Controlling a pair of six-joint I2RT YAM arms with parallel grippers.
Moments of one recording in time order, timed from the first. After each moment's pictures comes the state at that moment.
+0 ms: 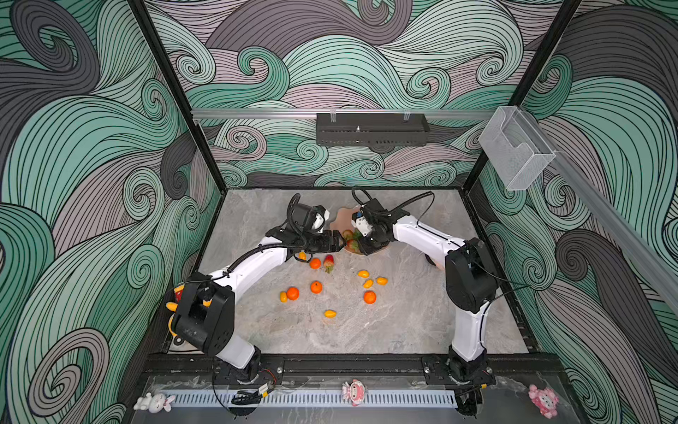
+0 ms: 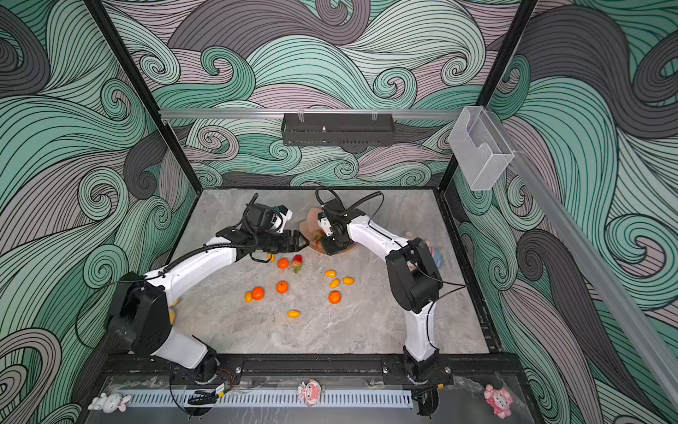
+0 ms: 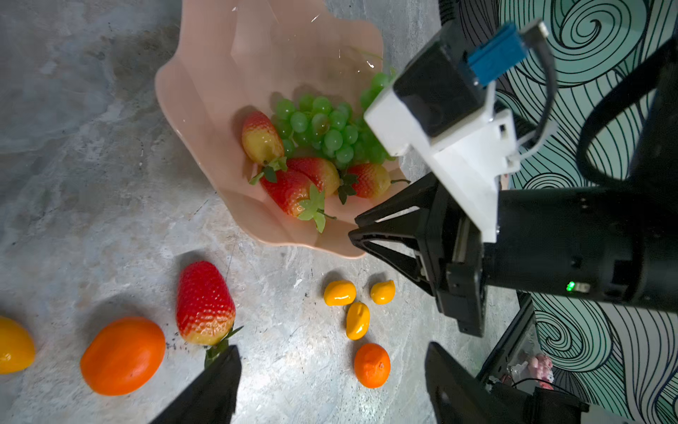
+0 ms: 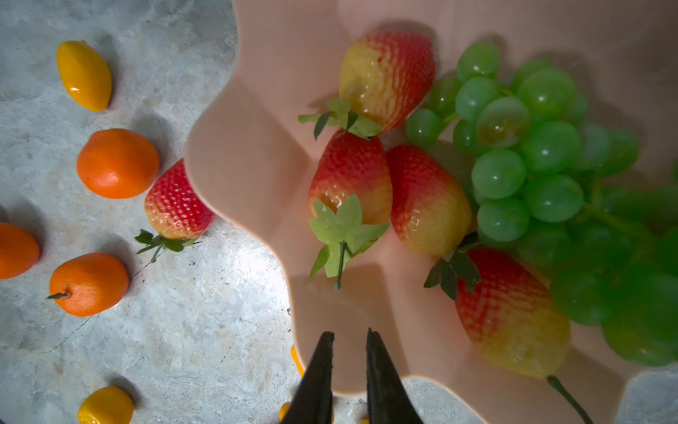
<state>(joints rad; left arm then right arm) -0.47 1.51 1.12 -0.42 0.39 -0.47 0.57 1.93 1.52 -0.80 -0.14 0.01</state>
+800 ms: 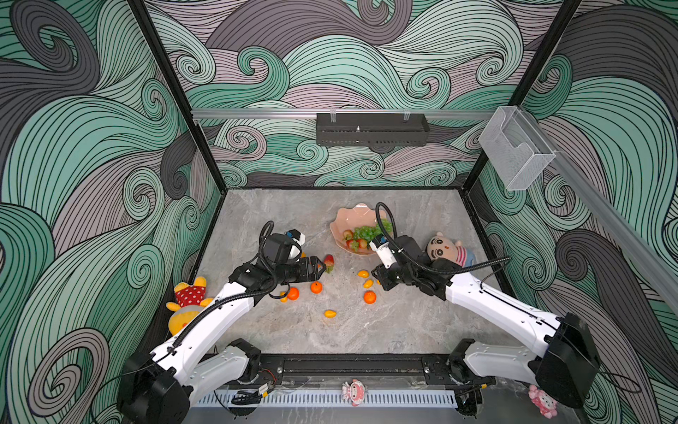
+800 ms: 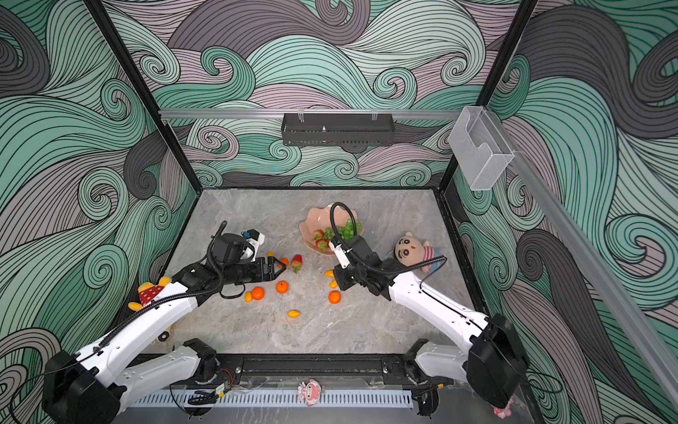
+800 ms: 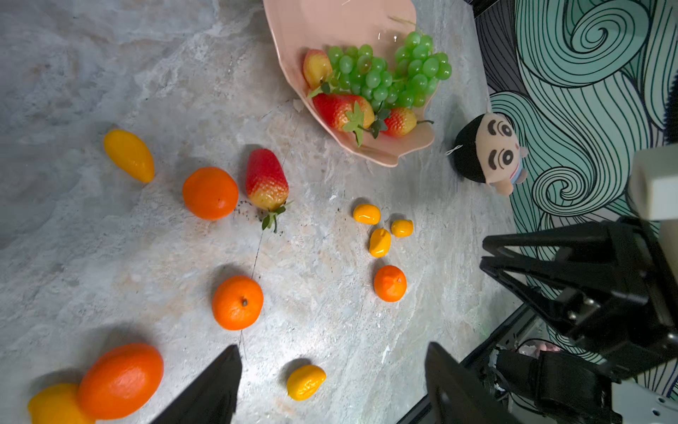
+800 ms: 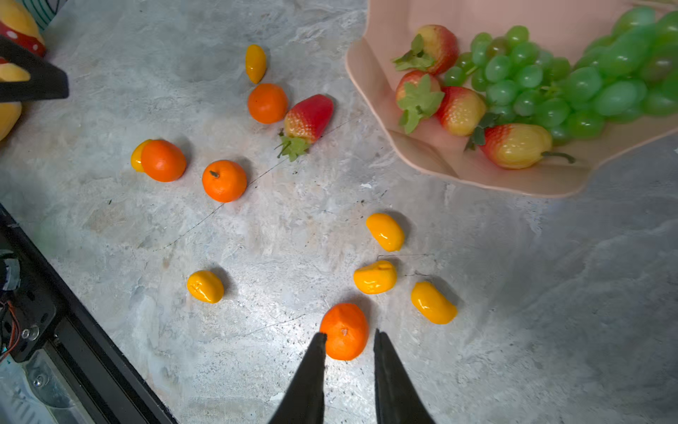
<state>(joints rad) -0.47 1.01 0.77 -0.54 0.29 -0.57 0.77 1.23 0.85 -0.50 -0.05 0.18</state>
